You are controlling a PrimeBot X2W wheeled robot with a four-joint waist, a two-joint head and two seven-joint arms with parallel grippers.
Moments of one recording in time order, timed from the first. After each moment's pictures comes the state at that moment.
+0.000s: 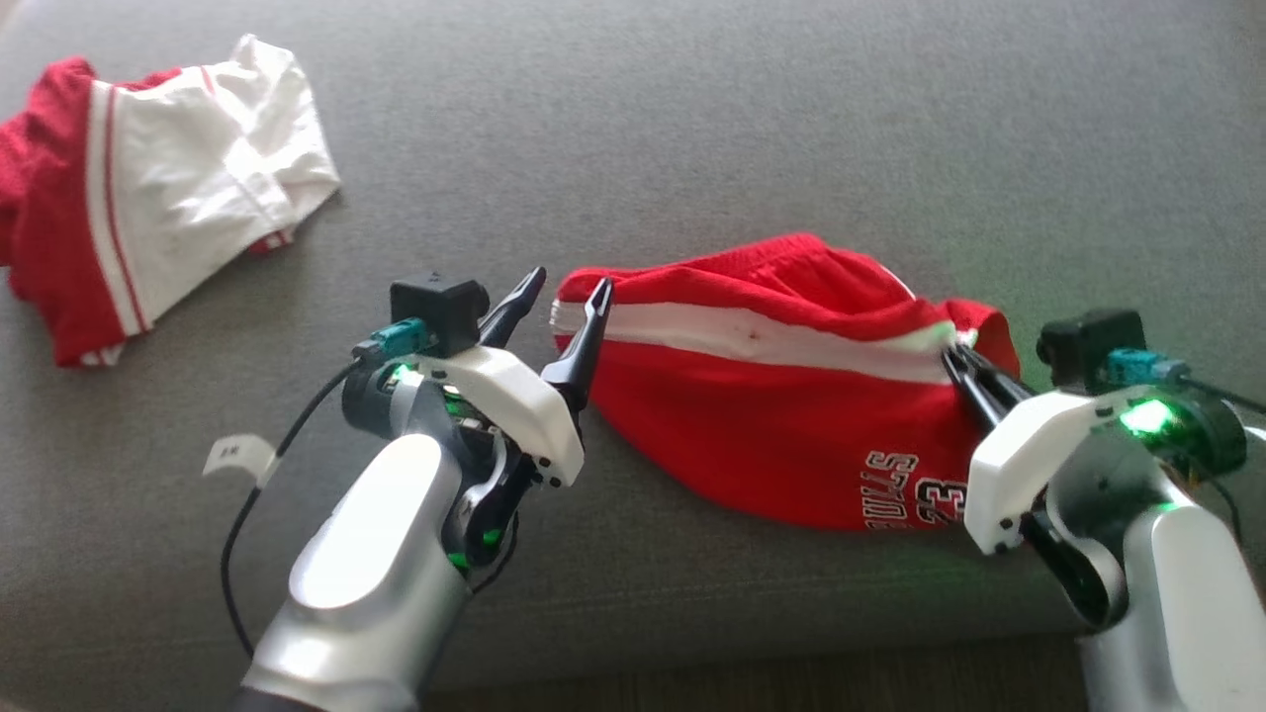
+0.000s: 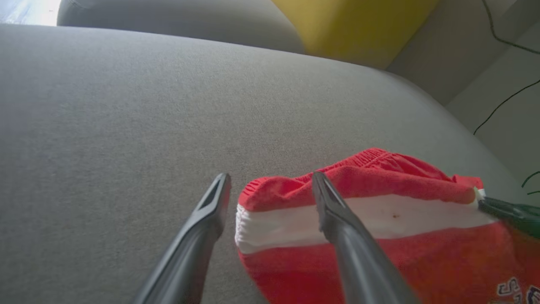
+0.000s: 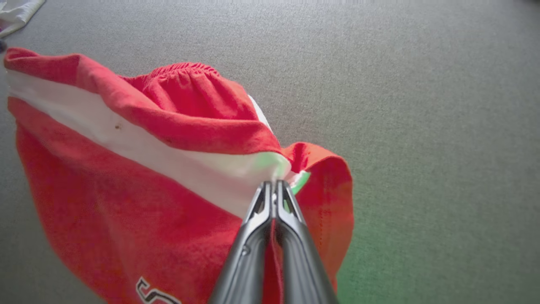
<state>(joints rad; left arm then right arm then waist) -0.50 0.04 -0.54 0.50 -0.51 -0.06 -0.05 -0.18 -0.06 -0.04 0.01 0.09 0.13 0.47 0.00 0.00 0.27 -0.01</state>
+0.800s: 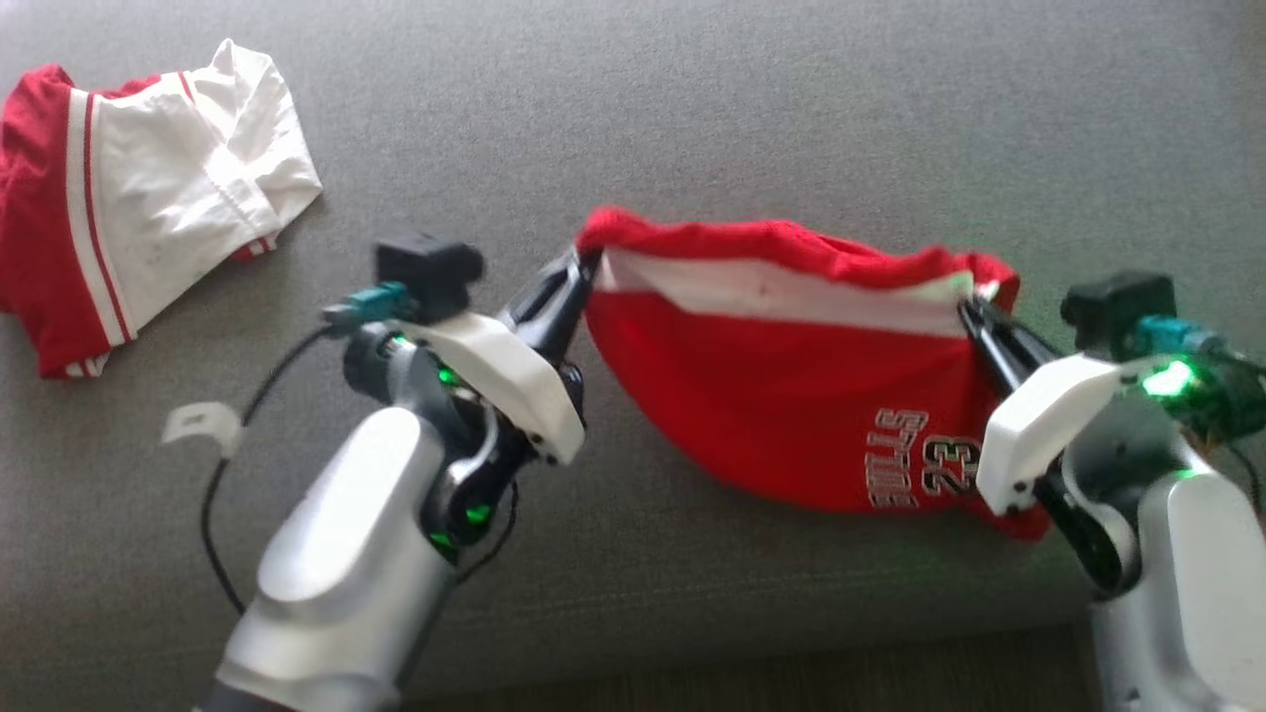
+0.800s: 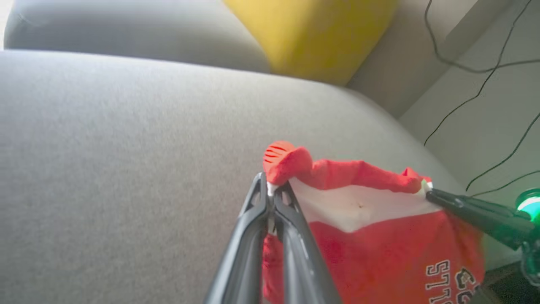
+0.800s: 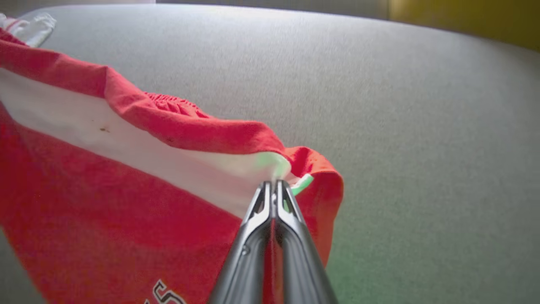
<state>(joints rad) -0.51 0.08 -0.55 0.36 -0.60 -0.09 0.04 -0.24 -0.07 -0.06 0.02 0.09 0.13 0.42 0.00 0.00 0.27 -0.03</state>
